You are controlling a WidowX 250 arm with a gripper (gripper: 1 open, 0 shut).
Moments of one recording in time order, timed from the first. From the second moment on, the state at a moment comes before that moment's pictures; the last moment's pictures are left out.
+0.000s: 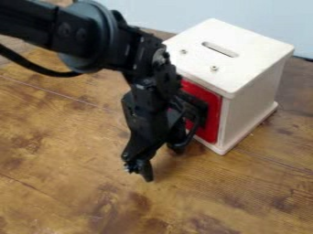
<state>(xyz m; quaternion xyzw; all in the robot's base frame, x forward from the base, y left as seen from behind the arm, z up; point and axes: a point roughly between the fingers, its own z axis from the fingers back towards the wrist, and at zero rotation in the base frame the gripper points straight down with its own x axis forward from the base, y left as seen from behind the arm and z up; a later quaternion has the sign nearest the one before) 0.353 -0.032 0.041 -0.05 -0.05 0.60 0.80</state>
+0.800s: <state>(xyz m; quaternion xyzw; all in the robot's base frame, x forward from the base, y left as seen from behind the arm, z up) 0.347 -0.019 0.058 -0.02 -0.07 0.67 0.74</state>
